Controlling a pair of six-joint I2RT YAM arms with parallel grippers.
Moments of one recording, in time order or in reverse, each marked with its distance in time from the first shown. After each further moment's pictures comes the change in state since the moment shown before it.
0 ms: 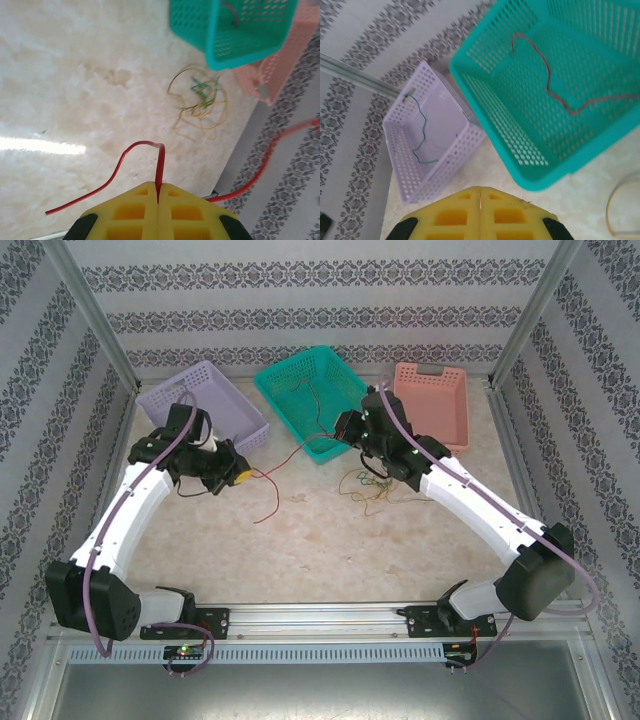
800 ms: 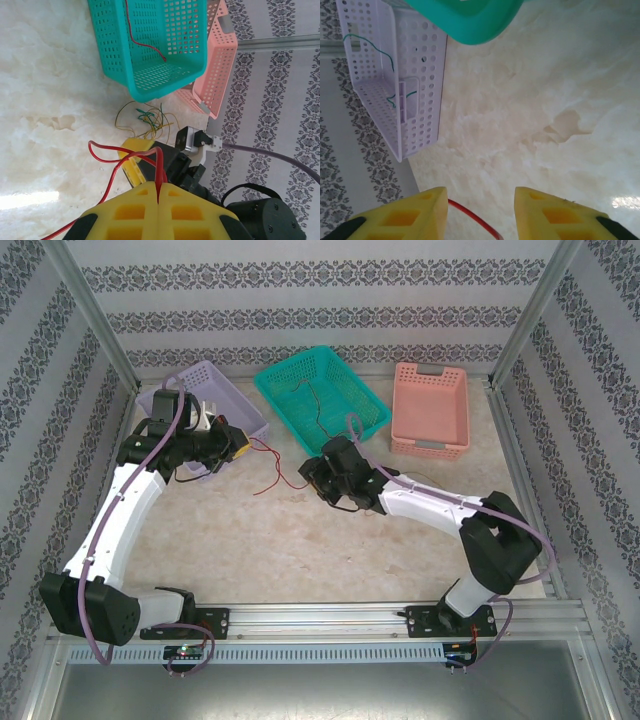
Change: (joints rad) left arm 0.034 -0.035 0.083 0.176 0.033 -0.012; right arm 0.153 0.204 -0.261 0.259 -0.167 0.613
